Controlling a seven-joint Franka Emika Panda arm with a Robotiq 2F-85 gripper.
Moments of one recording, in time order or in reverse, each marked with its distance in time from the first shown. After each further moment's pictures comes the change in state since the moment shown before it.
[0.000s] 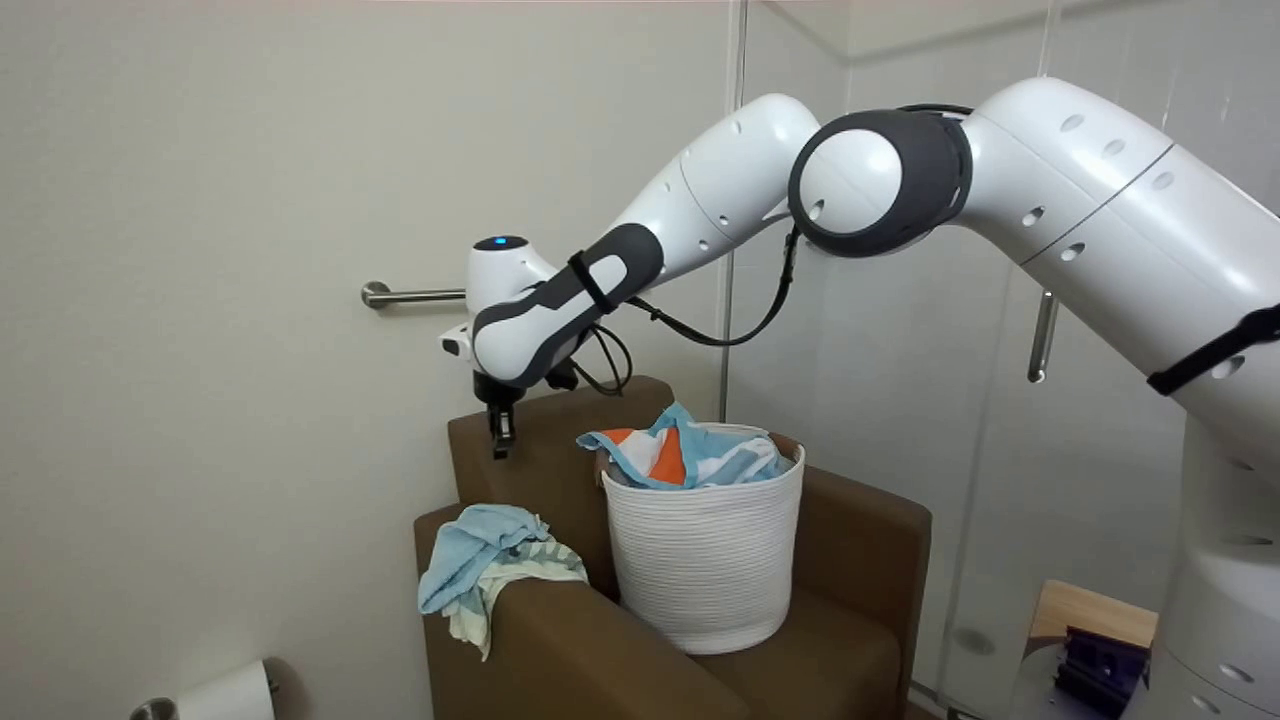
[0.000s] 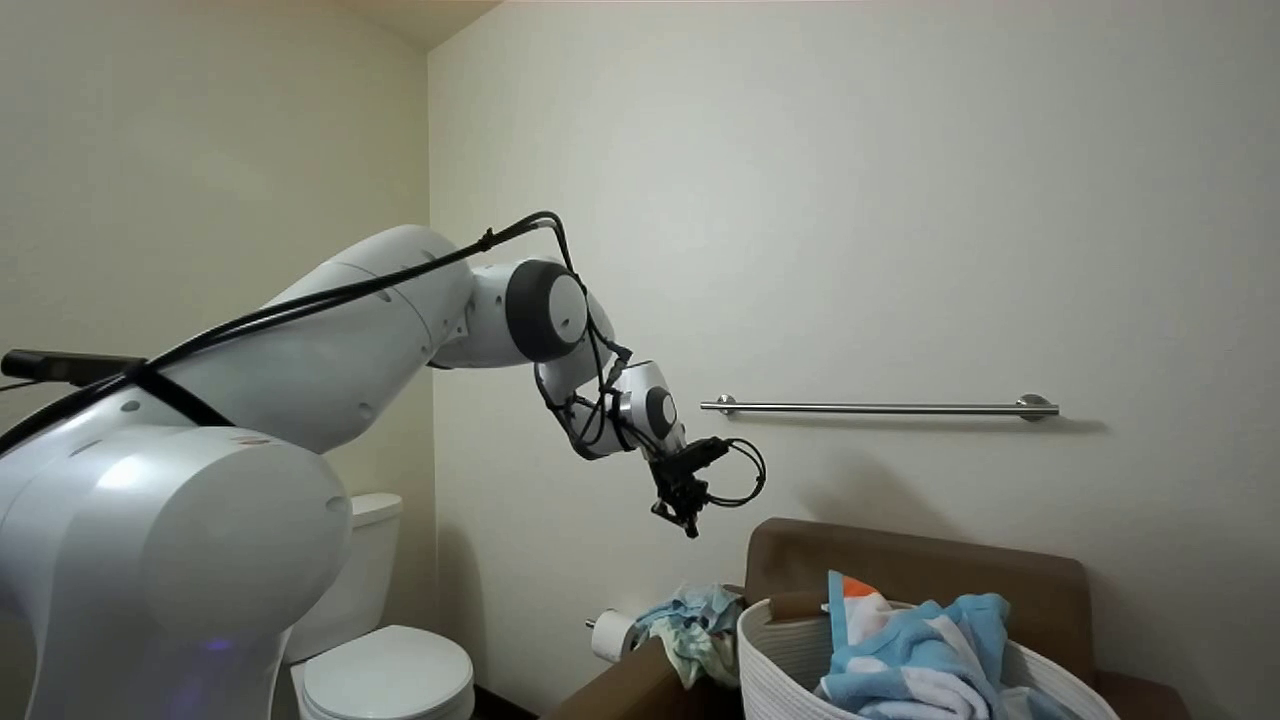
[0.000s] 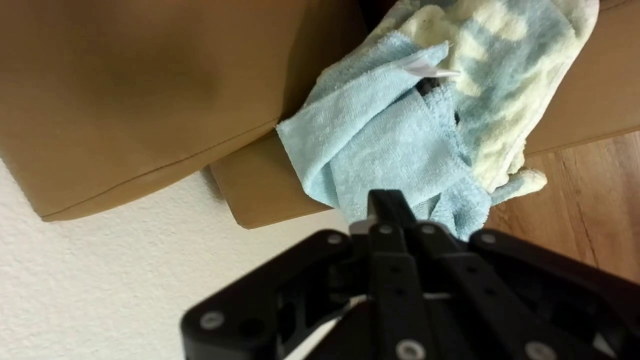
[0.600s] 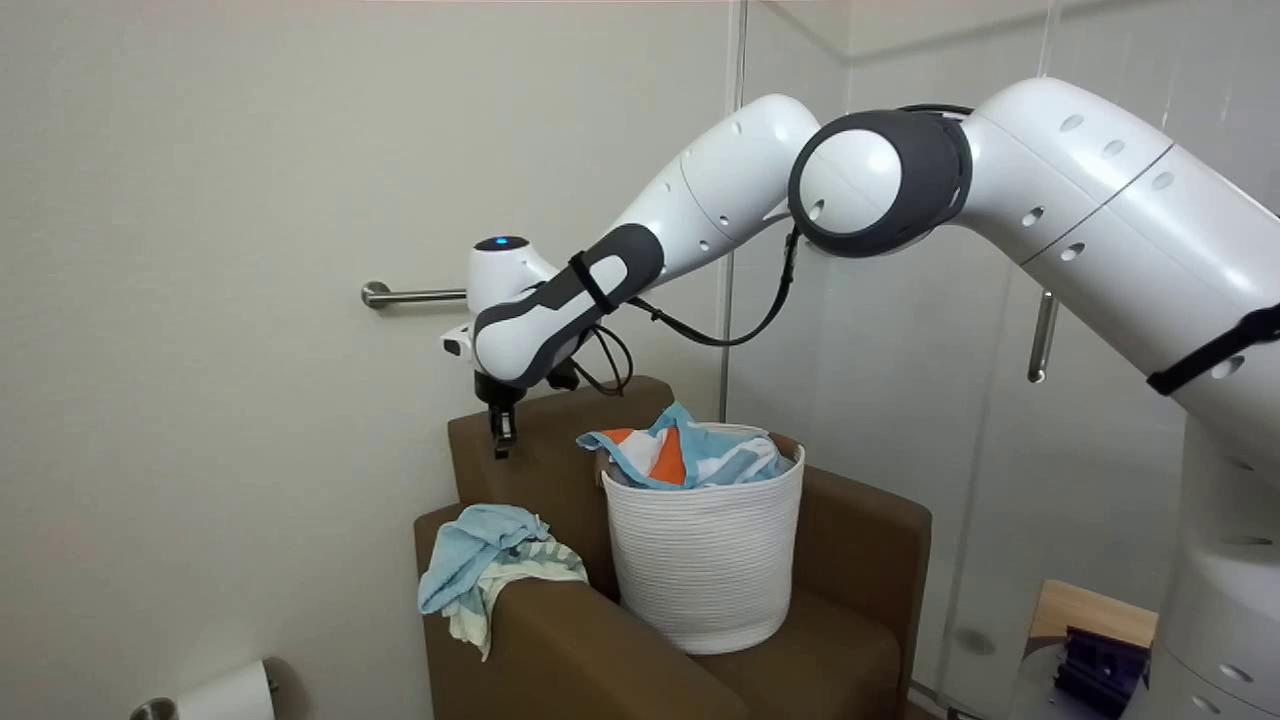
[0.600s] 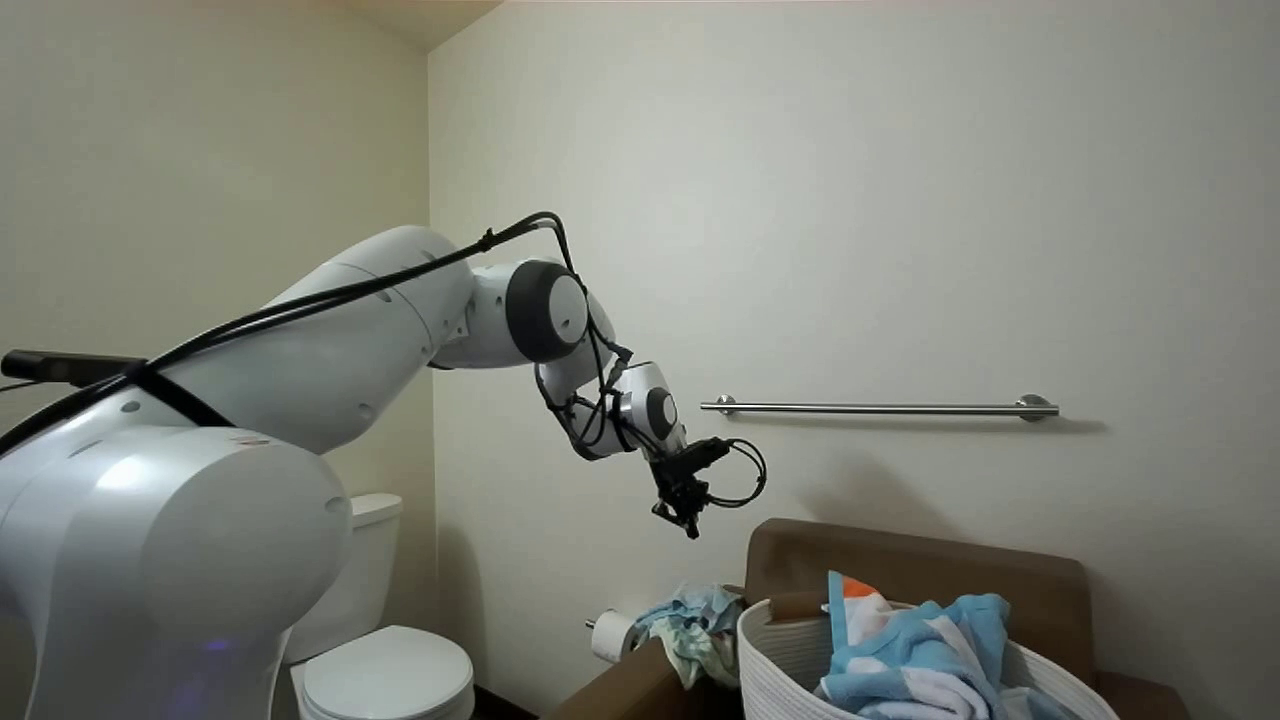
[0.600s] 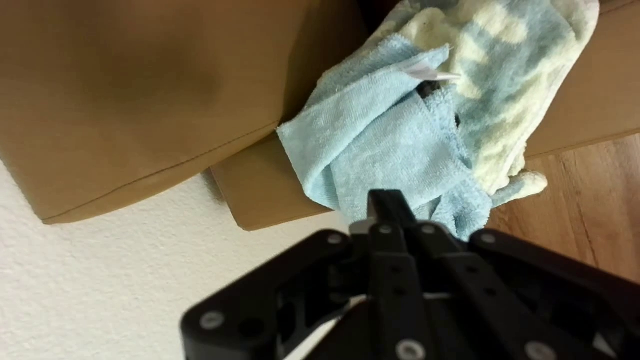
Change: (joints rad) arm -0.002 0.000 0.000 0.000 -0.002 -0.001 0.000
